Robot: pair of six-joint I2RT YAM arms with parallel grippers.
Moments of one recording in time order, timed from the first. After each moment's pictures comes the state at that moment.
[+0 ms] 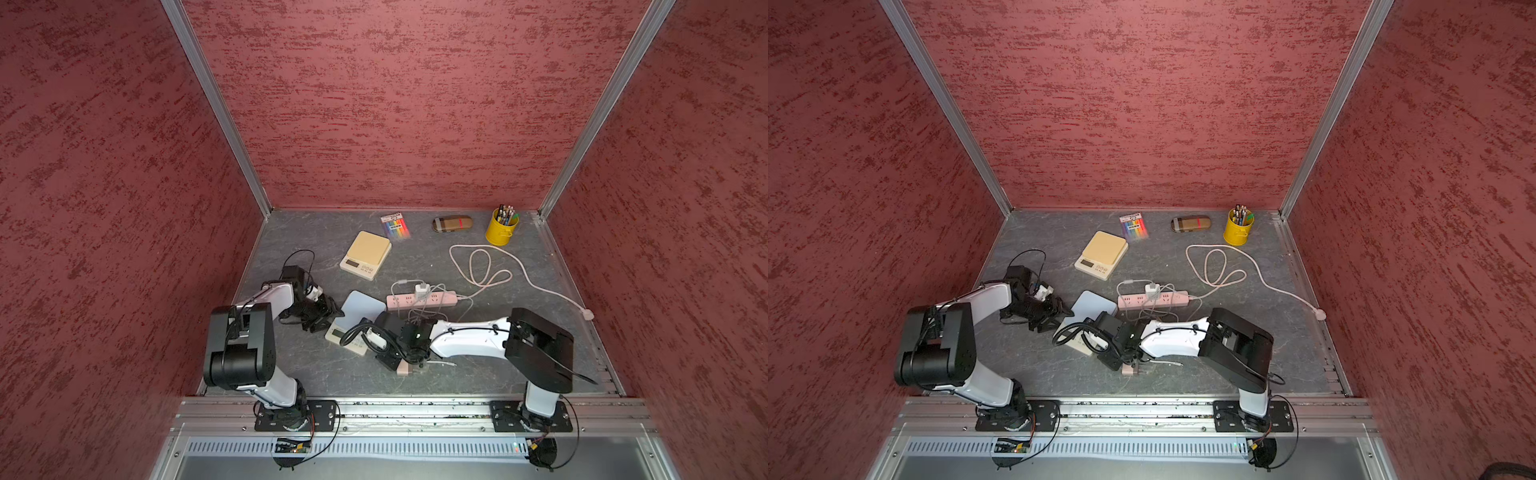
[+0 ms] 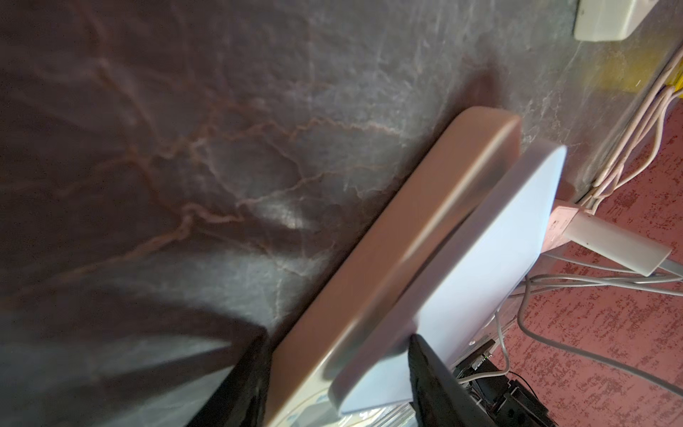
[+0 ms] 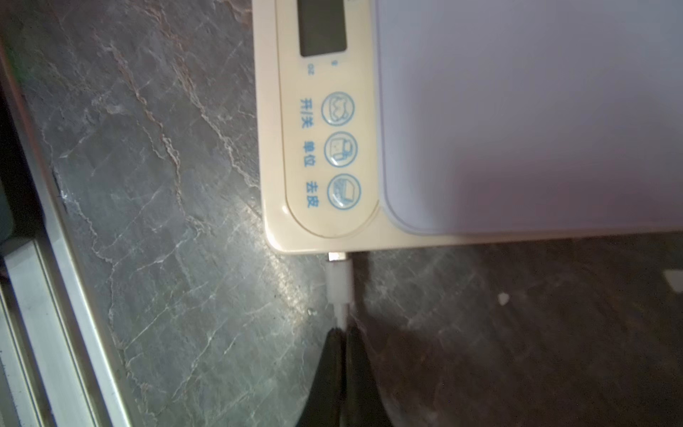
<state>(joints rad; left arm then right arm) 0.09 1.56 0.77 -0.71 0.60 -0.34 1.15 1.83 1.06 -0.24 -0.08 0.16</state>
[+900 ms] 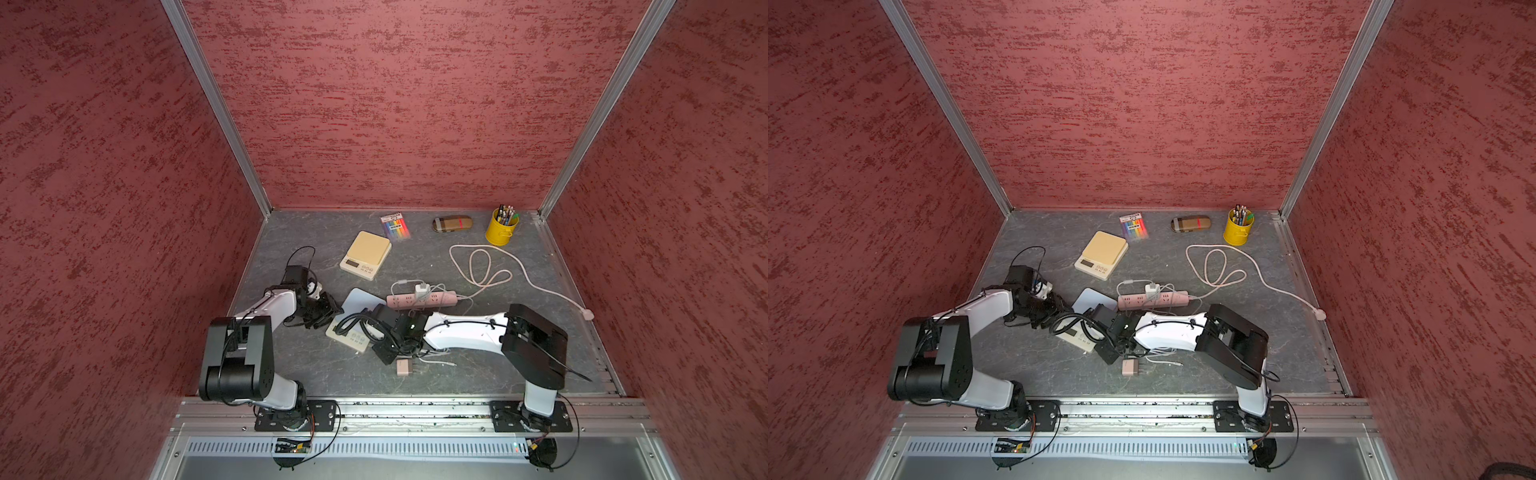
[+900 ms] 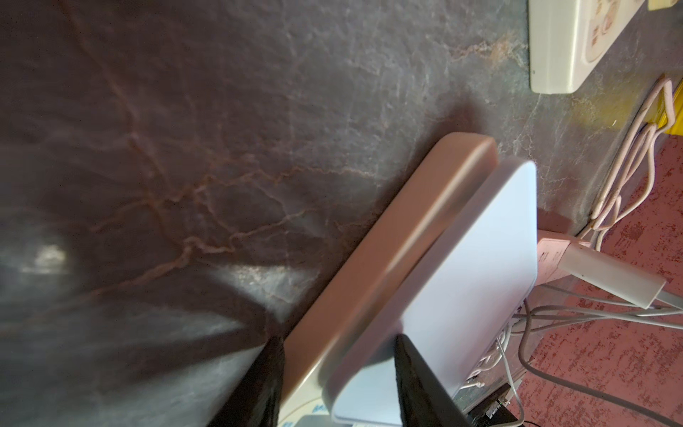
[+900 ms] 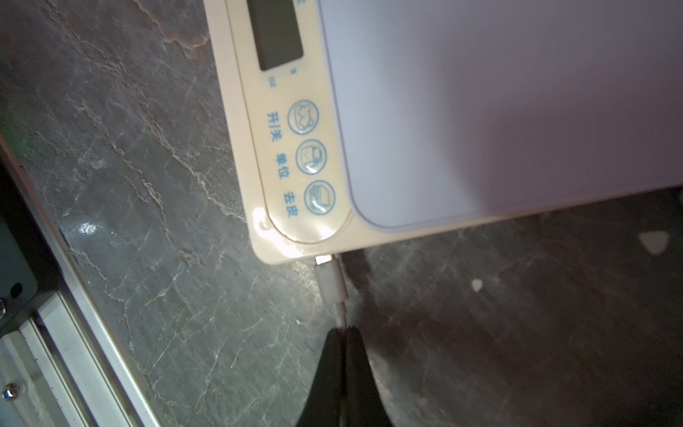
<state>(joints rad) 0.04 1.47 0.70 -0.56 0.52 -0.47 1.12 1.87 1.17 -0.38 -0.09 0.30</state>
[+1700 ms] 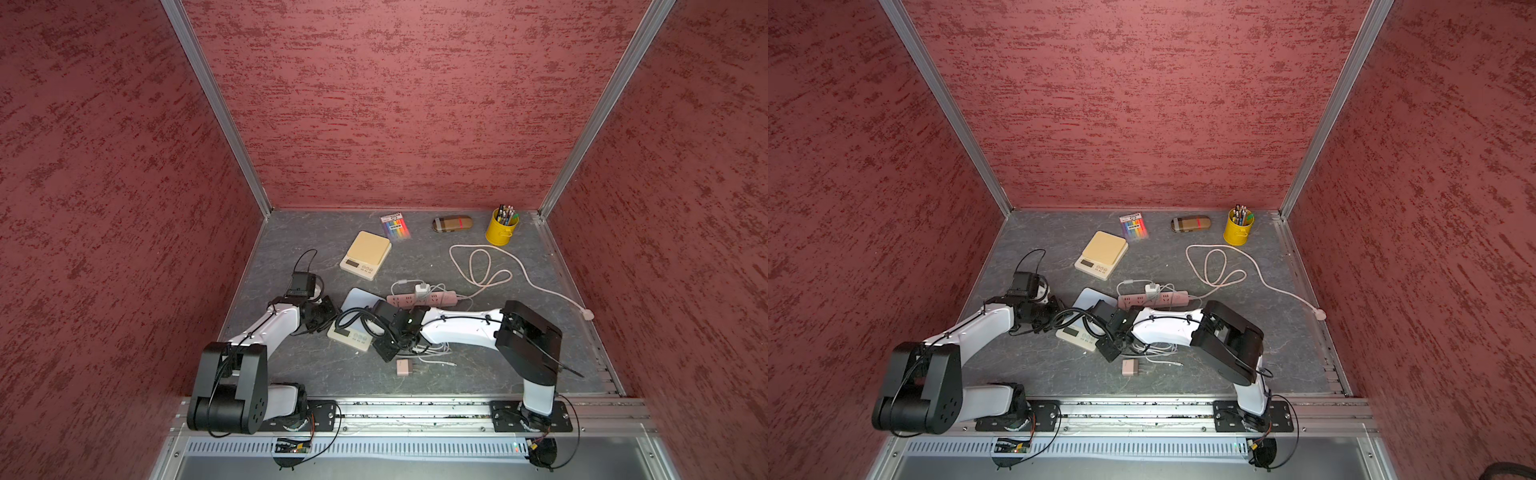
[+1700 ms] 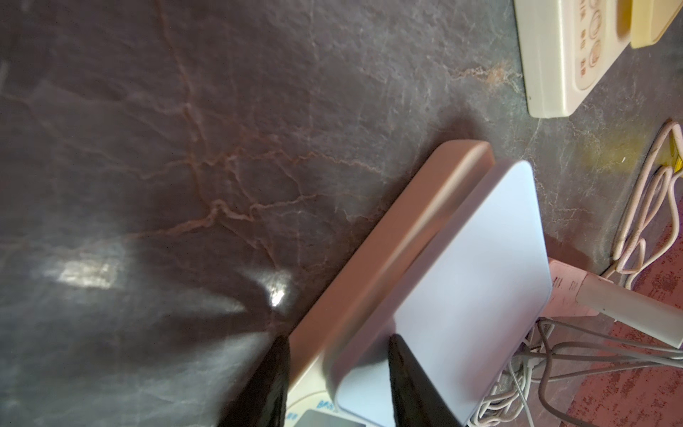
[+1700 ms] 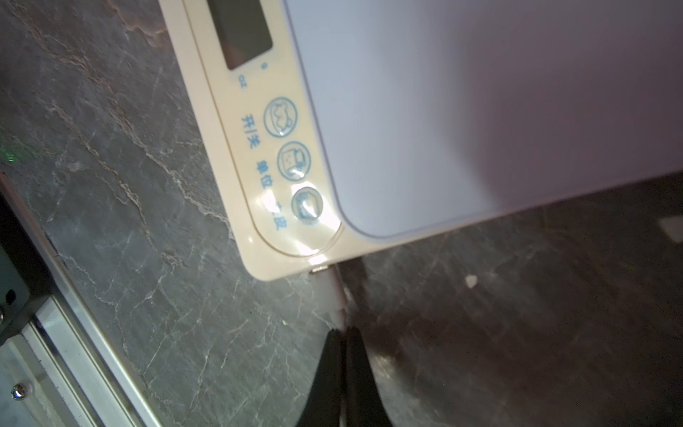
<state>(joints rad) -0.06 1.32 0.60 -0.47 0.36 -0.64 1.10 1.92 1.23 -0.45 -0.14 0.31</state>
